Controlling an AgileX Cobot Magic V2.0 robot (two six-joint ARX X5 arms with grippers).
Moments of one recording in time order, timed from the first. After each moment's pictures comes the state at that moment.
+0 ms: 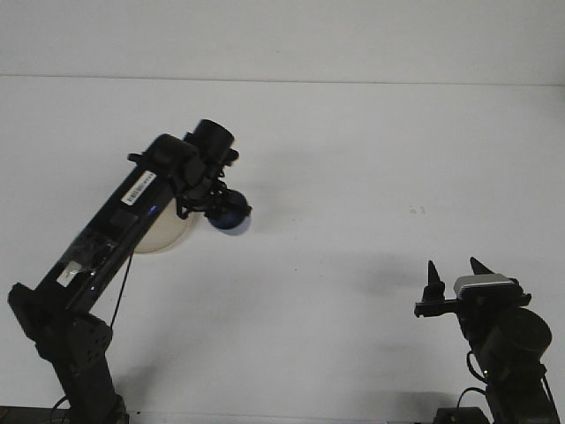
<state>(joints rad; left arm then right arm) -0.41 1.86 1.97 -1.24 -0.05 -0.04 0.04 0.47 0.59 -0.43 -0.08 0.00</state>
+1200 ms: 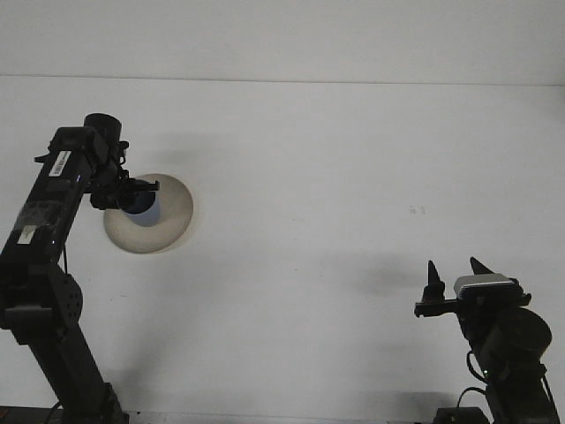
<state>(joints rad) 0.07 1.96 1.84 -1.15 -0.08 -0.04 0.04 0.47 0.59 -0.43 -0.08 0.00</state>
